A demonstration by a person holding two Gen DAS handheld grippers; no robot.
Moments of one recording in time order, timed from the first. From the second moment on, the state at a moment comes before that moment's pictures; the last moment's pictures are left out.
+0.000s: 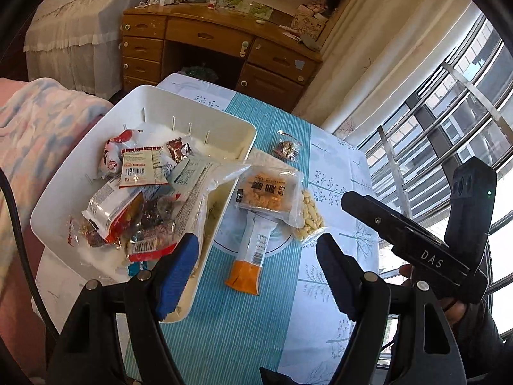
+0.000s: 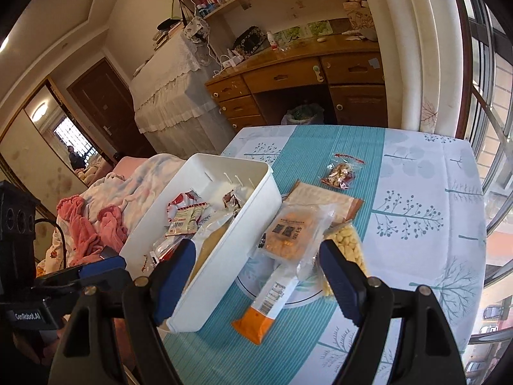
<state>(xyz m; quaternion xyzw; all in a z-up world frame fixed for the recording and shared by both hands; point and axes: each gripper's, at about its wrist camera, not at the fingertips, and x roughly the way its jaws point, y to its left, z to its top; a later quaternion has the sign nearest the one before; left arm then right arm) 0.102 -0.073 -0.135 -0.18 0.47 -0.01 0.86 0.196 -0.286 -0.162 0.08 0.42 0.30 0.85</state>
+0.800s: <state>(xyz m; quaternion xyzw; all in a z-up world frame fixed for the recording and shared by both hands) 0.128 -0.139 -0.247 -0.16 0.57 0.04 0.80 0.240 -0.315 -0.228 0.01 0.50 0.25 0.83</state>
